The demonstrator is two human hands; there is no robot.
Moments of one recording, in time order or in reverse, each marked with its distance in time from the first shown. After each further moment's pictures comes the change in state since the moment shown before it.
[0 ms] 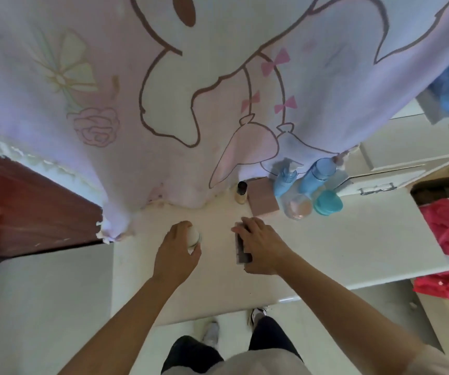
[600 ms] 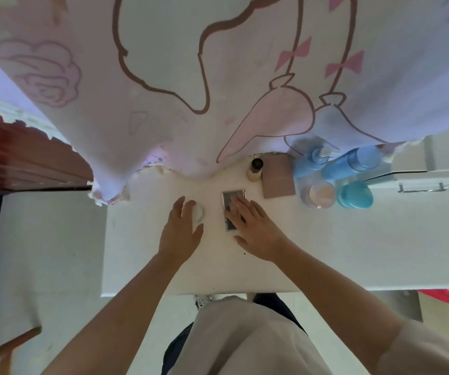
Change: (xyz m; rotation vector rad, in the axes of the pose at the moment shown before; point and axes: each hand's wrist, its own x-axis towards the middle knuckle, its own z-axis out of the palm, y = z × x) left_hand 0.023 -0.027 0.062 0.113 -0.145 -0.148; right_hand 0.056 0.029 0.060 -0.093 -0.055 -0.250
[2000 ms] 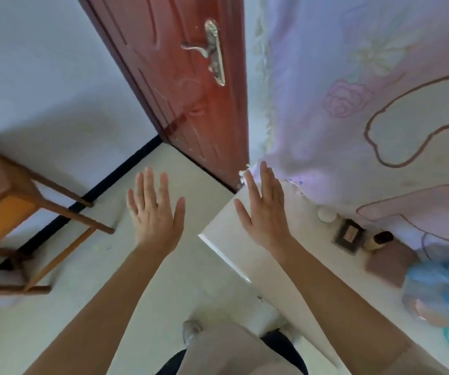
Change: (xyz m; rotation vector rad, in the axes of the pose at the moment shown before) left_hand -0.226 -0.065 -0.144 0.280 0.663 -0.724; right_hand 0.064 -0.202 -0.093 0.185 0.475 -0.439
